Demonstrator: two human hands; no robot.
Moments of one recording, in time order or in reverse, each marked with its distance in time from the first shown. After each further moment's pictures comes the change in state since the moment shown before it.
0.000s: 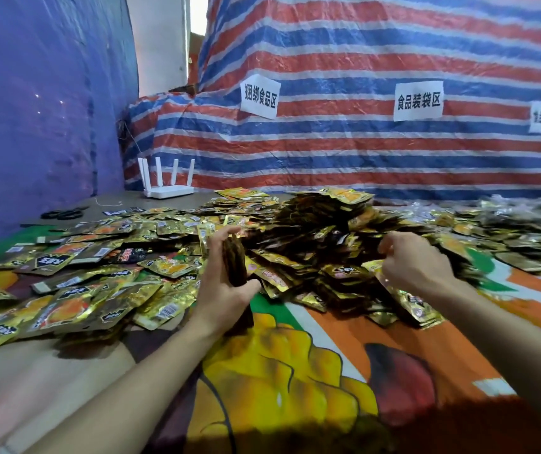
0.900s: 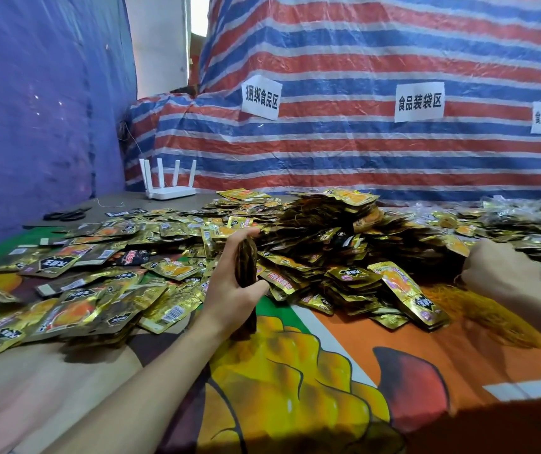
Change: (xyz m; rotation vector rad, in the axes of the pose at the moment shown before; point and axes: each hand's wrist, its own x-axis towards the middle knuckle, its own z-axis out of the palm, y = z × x) left_hand 0.004 0.000 -0.002 -0.004 -0.080 -0.035; right_hand 0.008 0.079 -0.031 -0.290 0.015 0.305
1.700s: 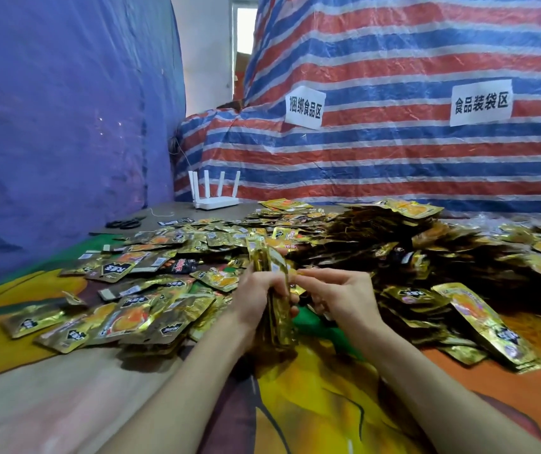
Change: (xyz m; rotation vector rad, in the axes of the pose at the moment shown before) left_hand 0.019 -0.001 -0.029 -0.532 -0.061 -0.600; right_hand -0.126 -0.221 0.032 1.577 -0.524 -0.352
